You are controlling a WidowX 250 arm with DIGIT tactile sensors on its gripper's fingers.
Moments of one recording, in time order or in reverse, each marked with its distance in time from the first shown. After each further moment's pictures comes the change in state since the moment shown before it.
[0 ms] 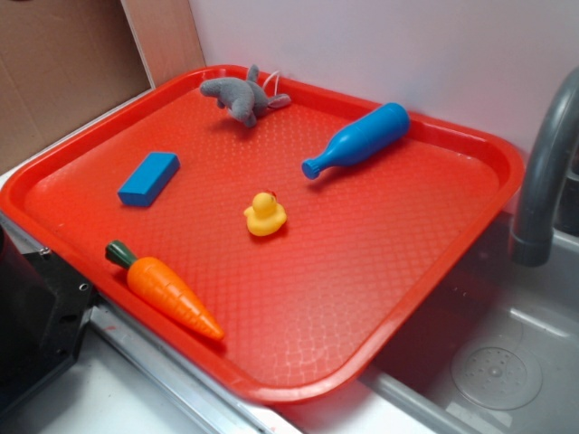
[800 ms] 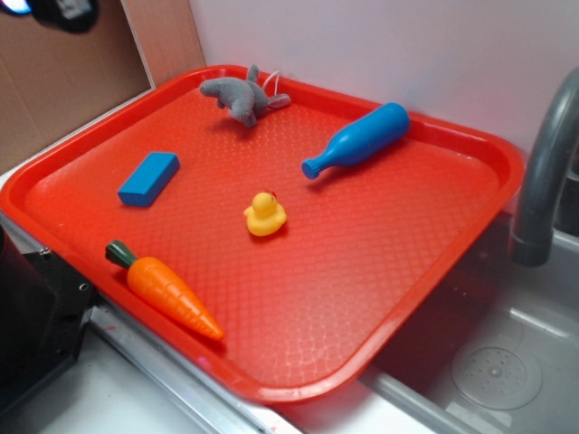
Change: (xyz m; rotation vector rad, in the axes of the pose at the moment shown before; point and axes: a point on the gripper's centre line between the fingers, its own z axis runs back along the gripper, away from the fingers) arm 0.021 -0.005 -0.035 -0.046 -0.052 0.095
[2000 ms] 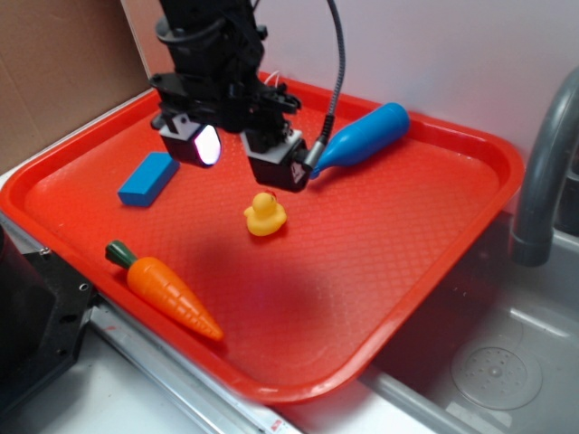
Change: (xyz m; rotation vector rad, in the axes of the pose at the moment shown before) arm 0.039 -0.048 -0.135 0.087 0.009 0.194
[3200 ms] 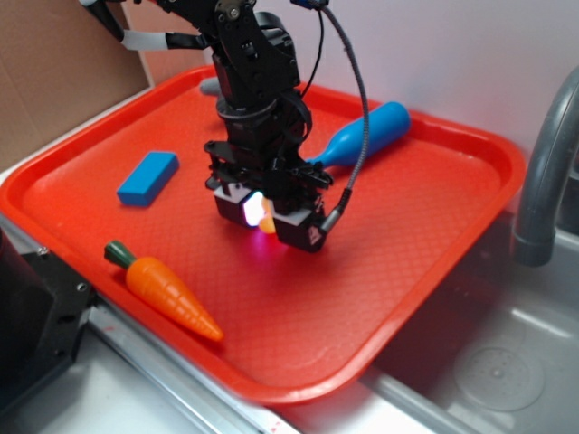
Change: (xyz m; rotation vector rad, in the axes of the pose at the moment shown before) arm 0.003 -0.010 -0.059 -0.046 0.118 -0.103
